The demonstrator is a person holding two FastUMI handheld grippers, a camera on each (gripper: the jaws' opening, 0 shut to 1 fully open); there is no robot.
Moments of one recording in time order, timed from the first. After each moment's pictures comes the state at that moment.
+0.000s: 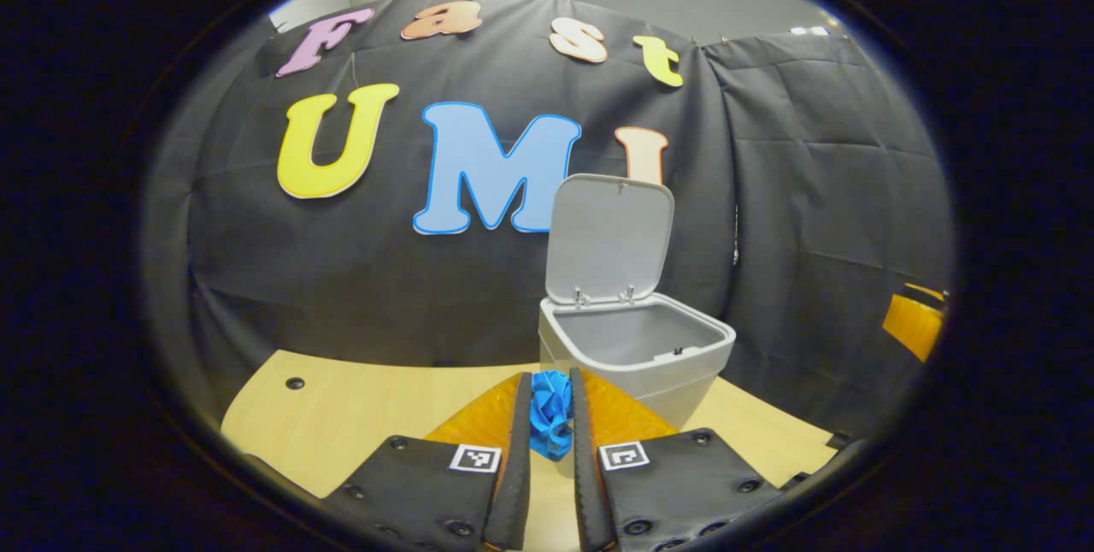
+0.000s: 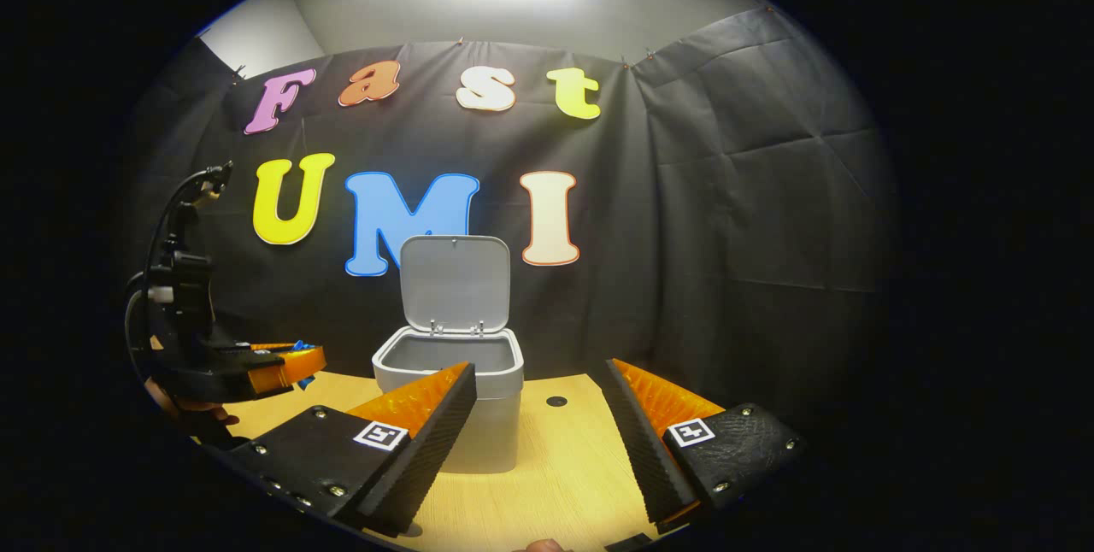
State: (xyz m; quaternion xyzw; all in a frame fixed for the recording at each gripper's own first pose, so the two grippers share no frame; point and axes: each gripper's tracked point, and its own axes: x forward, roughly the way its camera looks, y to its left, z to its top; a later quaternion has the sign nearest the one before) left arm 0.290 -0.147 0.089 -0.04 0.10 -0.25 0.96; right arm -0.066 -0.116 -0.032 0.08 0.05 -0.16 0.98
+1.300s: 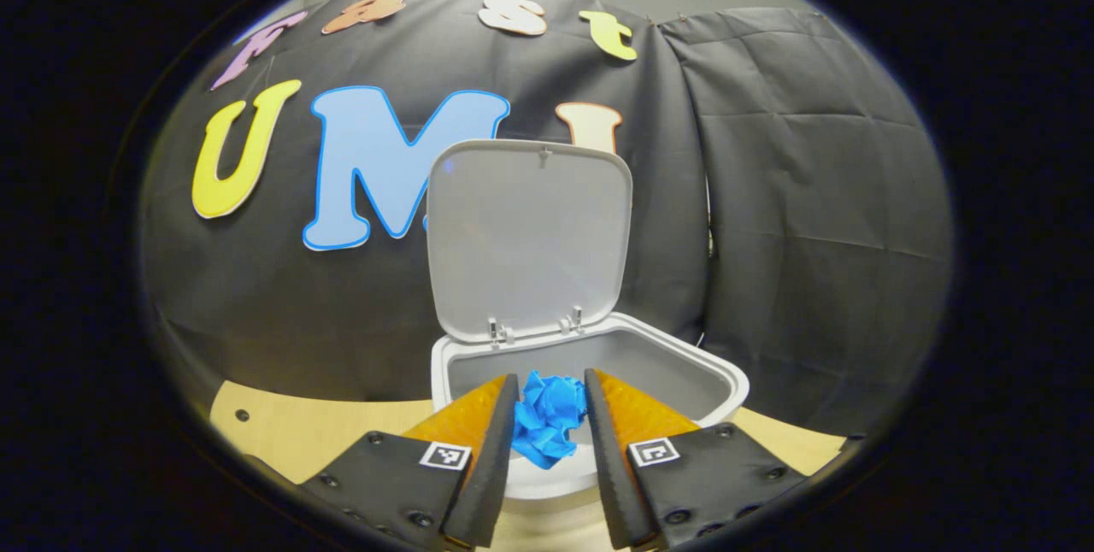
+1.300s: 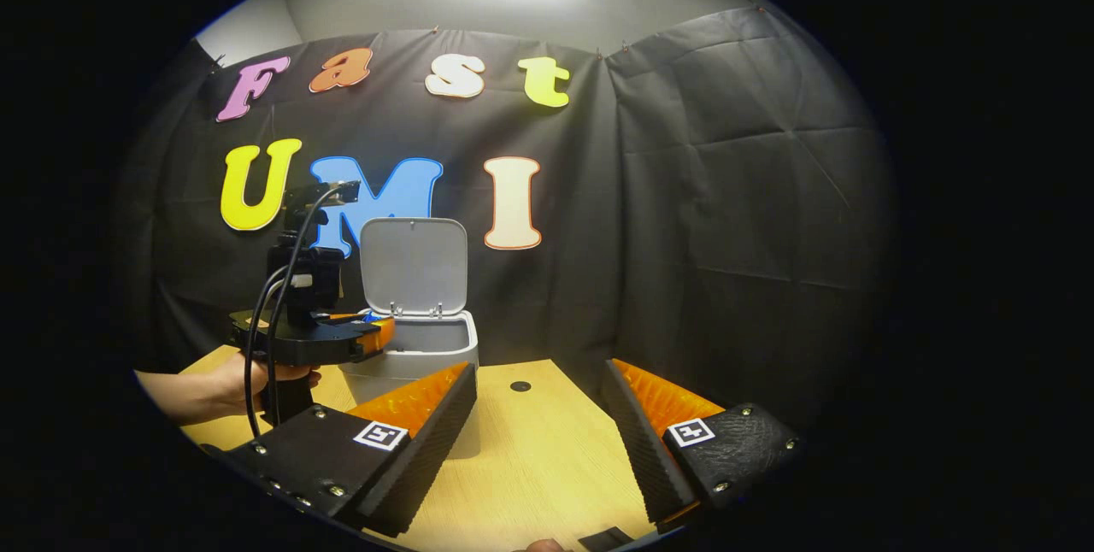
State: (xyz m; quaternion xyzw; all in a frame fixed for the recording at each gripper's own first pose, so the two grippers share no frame) left arm 0.381 -0.289 0.056 -0.01 0.10 -0.31 0.94; right arm -0.094 -0.139 -0.048 0.08 0.08 -0.21 0.97
